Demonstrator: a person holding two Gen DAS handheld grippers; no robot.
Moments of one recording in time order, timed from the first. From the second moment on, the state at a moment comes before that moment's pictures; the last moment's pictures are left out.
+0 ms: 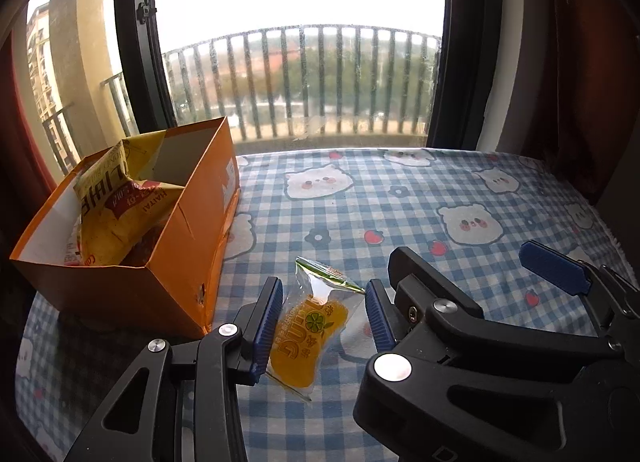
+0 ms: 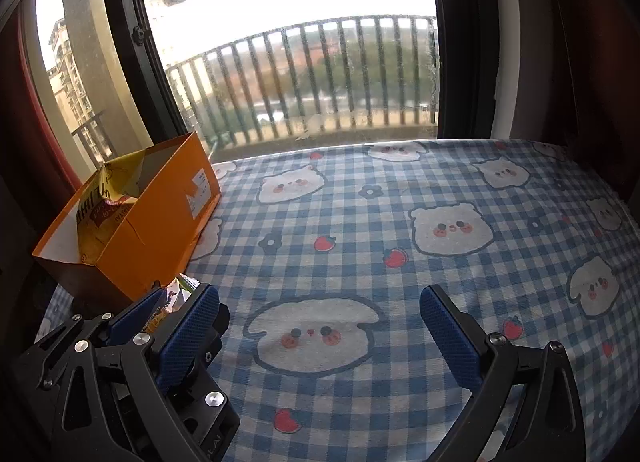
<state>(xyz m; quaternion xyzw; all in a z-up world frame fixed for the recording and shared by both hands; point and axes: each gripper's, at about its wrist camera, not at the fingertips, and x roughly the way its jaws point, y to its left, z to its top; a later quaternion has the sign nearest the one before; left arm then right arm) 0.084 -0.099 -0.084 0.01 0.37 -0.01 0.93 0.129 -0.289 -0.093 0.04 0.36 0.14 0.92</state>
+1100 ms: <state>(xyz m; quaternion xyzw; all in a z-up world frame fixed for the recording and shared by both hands) 0.090 0.049 -0.004 -0.04 0.28 0.06 0.96 0.125 -0.154 0.007 0.00 0.27 0.22 0.94</state>
